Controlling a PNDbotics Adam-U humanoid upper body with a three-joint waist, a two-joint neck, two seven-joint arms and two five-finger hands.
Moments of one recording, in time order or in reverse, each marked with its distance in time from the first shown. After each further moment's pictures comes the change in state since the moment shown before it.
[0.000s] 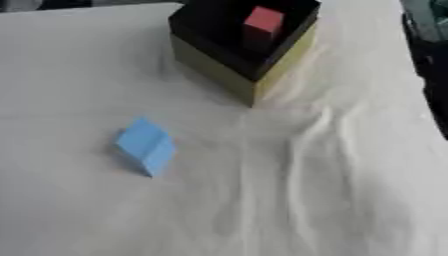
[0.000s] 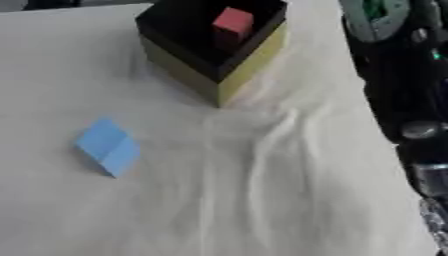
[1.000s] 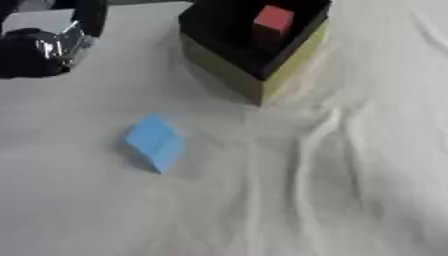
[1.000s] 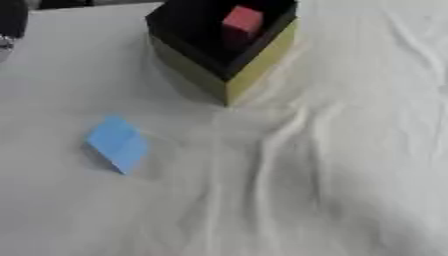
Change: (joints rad) left arm -0.226 0.418 -0.242 -0.003 -0.262 -0.085 -0.312; right arm 0.215 -0.143 -0.065 -0.377 -0.322 0.106 -0.104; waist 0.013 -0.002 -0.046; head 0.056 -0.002
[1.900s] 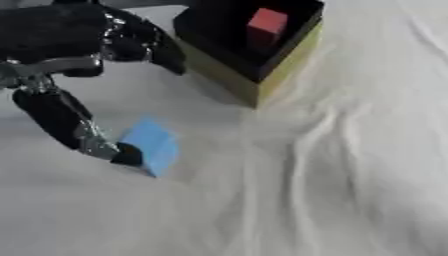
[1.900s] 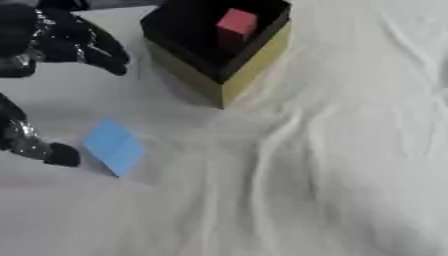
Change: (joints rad) left arm -0.051 0.070 -0.123 0.000 0.033 -0.087 -0.502; right arm 0.017 0.001 -0.011 -0.018 -0.018 0.002 0.003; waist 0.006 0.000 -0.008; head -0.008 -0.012
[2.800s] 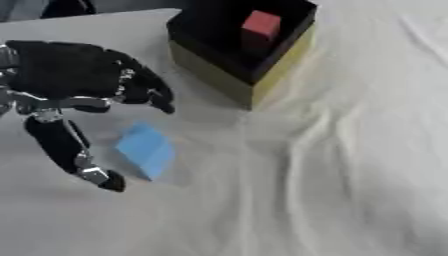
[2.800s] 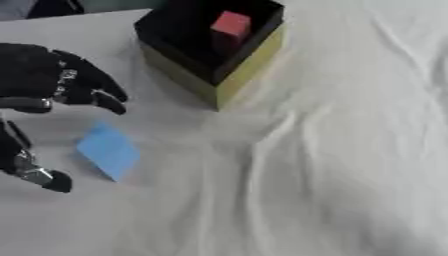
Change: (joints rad) left arm 0.020 0.017 -0.065 0.019 -0.150 0.042 -0.137; right arm 0.026 0.003 -0.020 -0.007 -0.004 0.006 0.020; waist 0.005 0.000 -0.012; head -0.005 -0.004
